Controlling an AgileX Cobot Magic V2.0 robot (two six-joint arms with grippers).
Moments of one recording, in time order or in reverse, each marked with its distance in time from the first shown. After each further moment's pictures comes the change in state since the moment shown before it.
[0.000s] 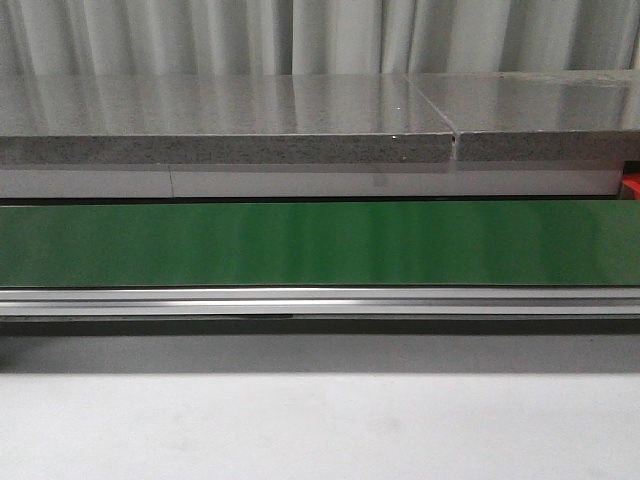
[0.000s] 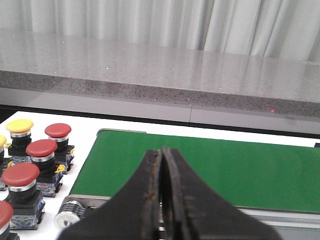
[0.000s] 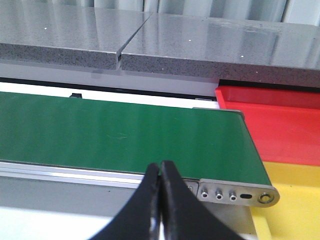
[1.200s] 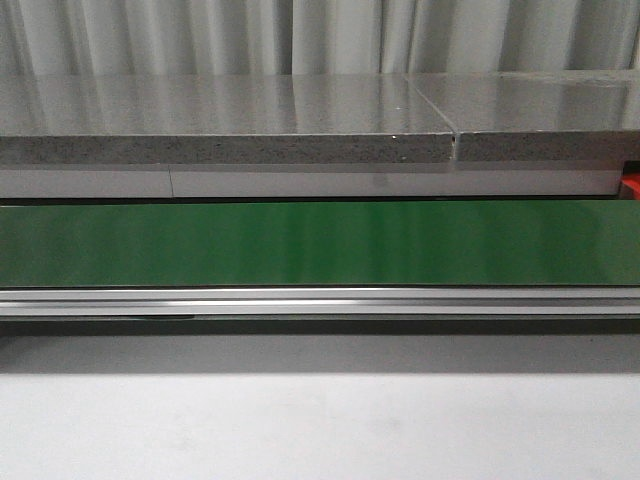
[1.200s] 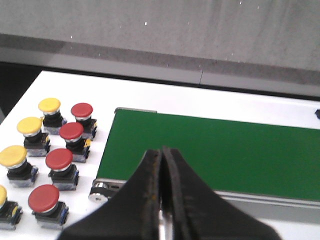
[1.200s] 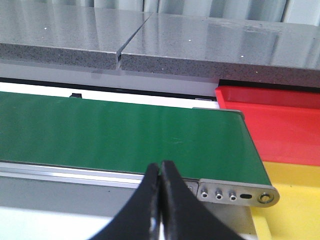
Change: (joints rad) left arm 0.000 0.427 -0.733 0.011 0.714 0.000; right arm 0.000 0.000 0.000 0.000 0.000 0.000
